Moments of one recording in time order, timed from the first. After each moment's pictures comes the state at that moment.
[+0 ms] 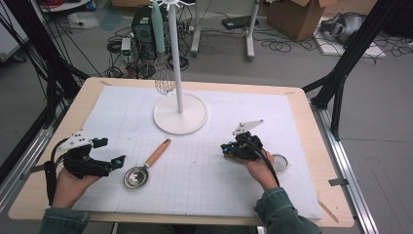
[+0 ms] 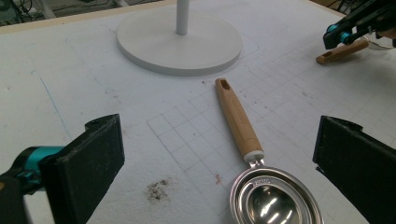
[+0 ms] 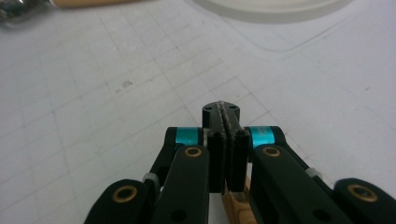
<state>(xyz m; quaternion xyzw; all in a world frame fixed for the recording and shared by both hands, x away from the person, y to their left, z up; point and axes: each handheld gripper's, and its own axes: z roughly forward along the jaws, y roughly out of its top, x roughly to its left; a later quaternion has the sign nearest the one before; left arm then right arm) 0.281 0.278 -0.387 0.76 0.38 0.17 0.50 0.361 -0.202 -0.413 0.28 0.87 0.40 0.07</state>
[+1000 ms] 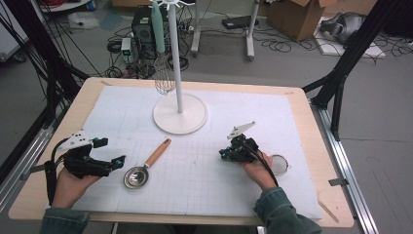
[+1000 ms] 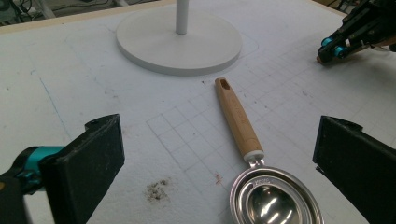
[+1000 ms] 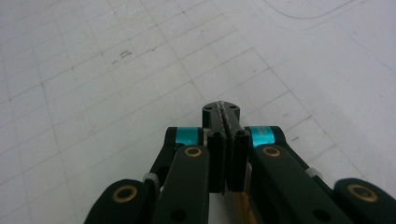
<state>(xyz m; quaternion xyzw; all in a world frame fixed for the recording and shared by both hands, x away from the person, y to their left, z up) 0.280 0.278 -0.387 0.76 0.38 0.17 0.50 0.364 -0.192 -0.428 0.27 0.90 0.35 0.05</state>
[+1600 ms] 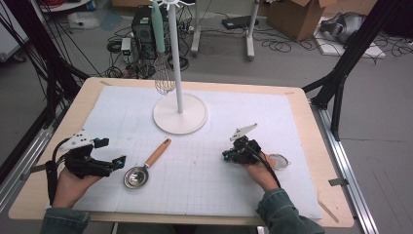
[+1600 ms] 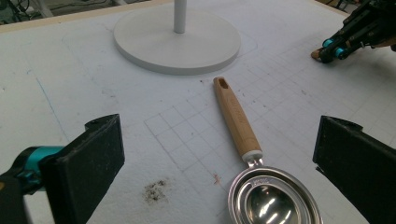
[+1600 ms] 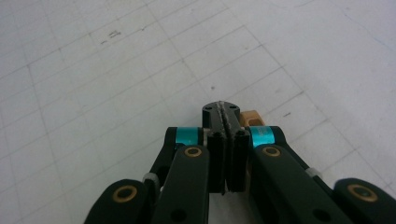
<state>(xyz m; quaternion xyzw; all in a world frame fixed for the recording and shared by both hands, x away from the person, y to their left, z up) 0.281 0.276 -0.387 0.76 0.37 0.17 0.50 0.363 -0.200 -0.433 0.28 0.90 0.34 0.06</state>
